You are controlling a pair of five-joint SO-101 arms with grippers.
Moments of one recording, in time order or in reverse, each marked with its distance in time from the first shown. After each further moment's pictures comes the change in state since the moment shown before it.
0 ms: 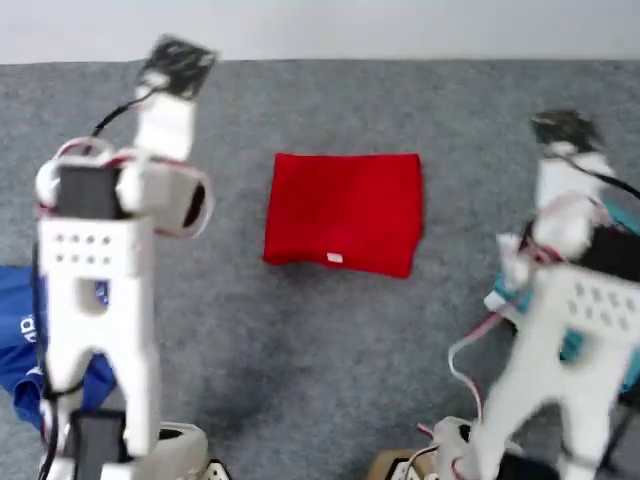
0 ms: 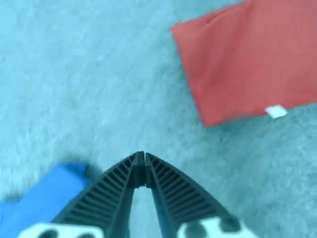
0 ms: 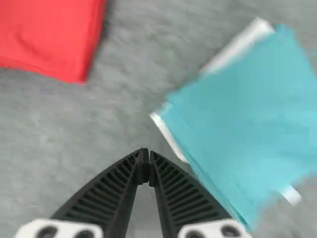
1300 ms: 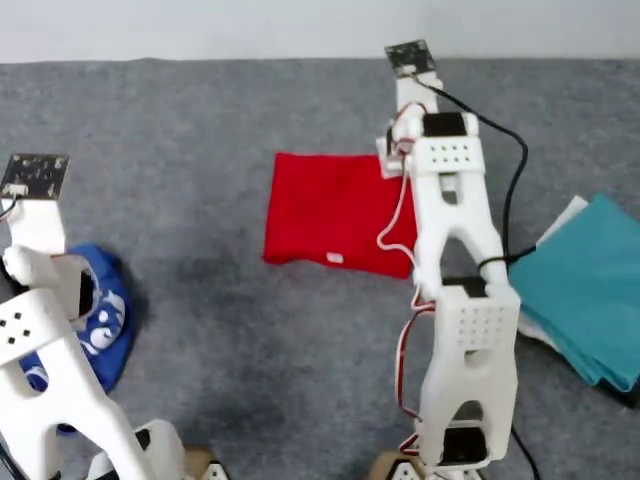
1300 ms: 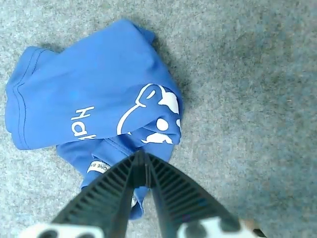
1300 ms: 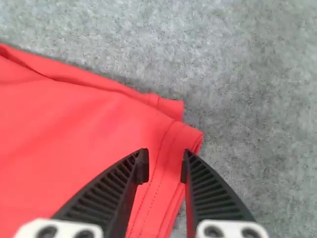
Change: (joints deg) left arm -31.6 -16.5 27.6 0.1 -12.0; right arm -18.5 65.1 -45.1 -25.2 -13.2
